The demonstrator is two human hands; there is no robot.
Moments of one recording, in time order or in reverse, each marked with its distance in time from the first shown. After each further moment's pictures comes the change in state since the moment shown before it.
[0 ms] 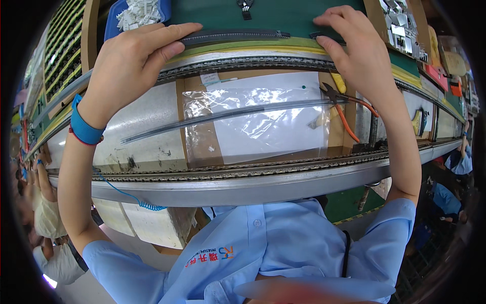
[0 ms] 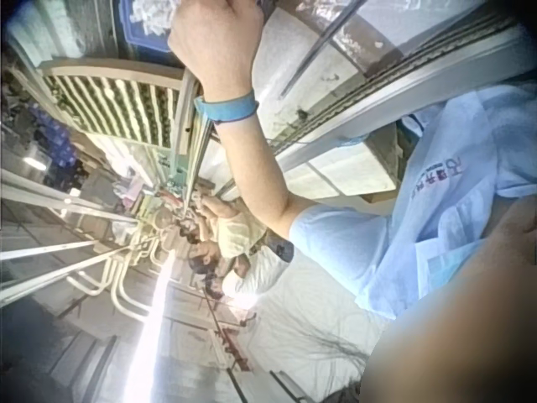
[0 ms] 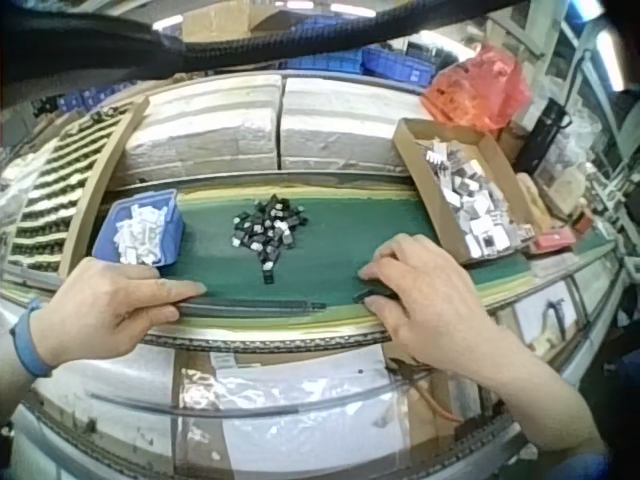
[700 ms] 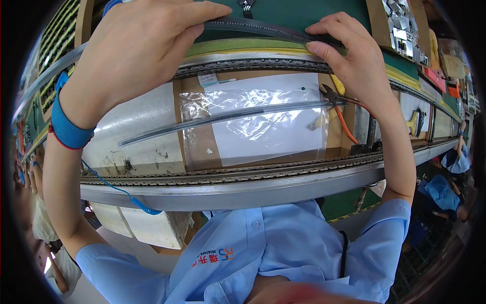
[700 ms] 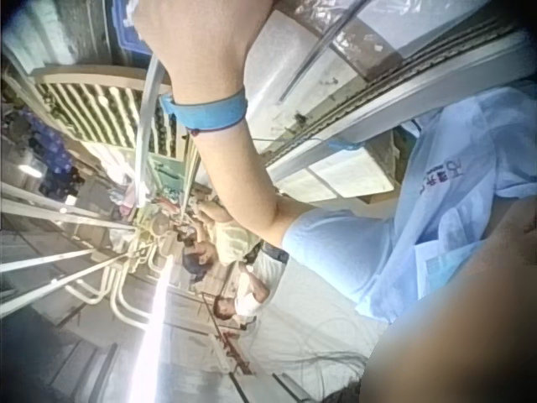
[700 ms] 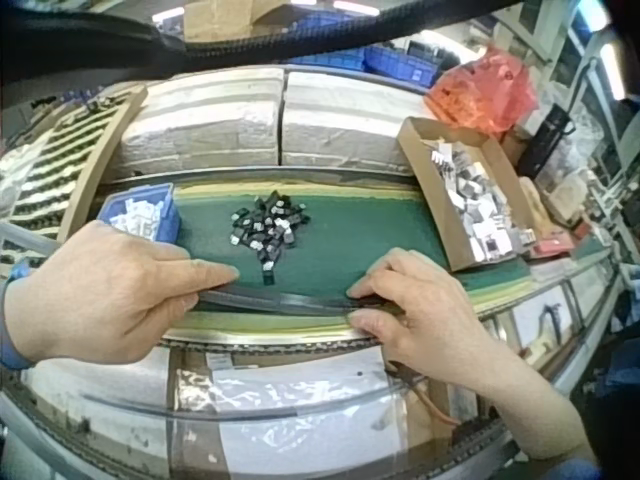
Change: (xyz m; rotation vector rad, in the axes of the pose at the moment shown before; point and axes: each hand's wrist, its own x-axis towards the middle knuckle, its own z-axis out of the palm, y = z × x) left_hand 0.034 0.014 -0.015 0.127 -0.005 0.178; right_hand -0.001 0.010 0.025 0.185 0.109 -0.114
